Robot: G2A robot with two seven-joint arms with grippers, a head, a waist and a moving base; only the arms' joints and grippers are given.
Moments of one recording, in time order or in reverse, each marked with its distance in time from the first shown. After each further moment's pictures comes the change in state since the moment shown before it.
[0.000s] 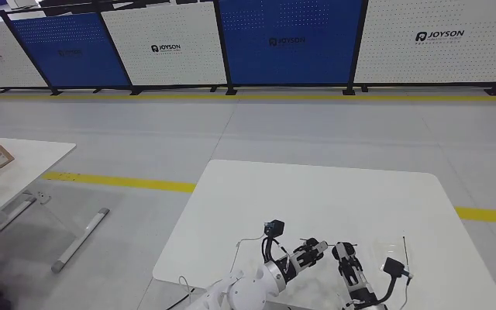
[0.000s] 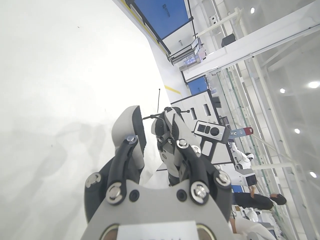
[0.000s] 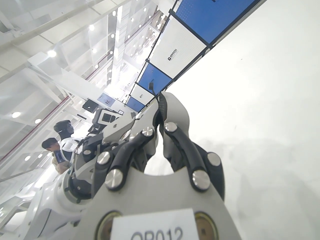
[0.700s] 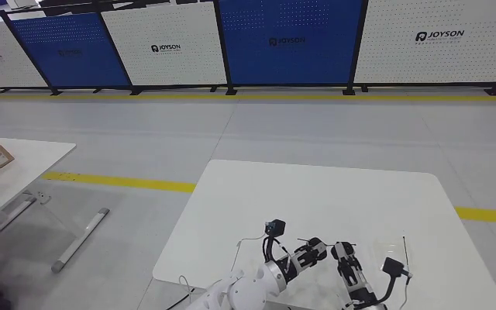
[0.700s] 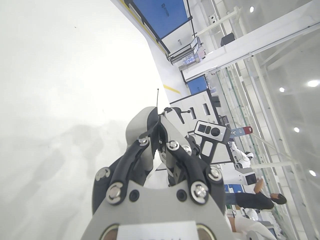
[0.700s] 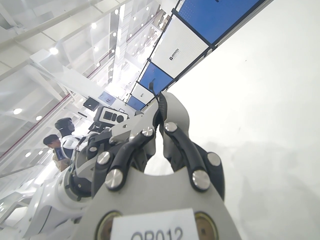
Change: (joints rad) left arm -0.003 -0.001 0.002 -0.005 -0.004 -0.011 -0.013; right arm 0.001 0.003 -0.004 -0.004 -0.011 -0.011 0.003
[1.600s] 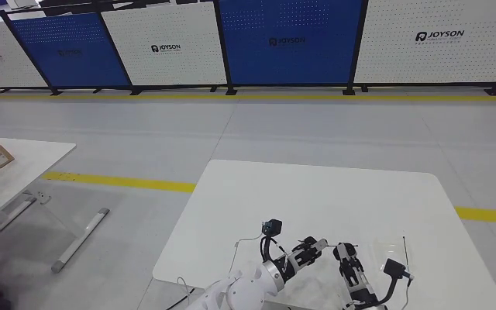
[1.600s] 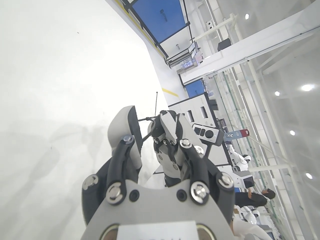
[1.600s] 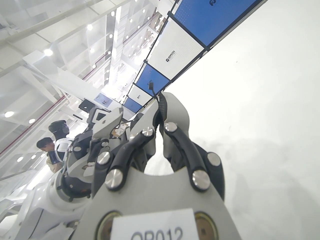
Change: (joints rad) left arm 0.016 0.002 -0.016 -0.004 -0.002 -0.007 0.023; right arm -0.001 0.001 0.002 0.016 -0.009 0.012 -0.029
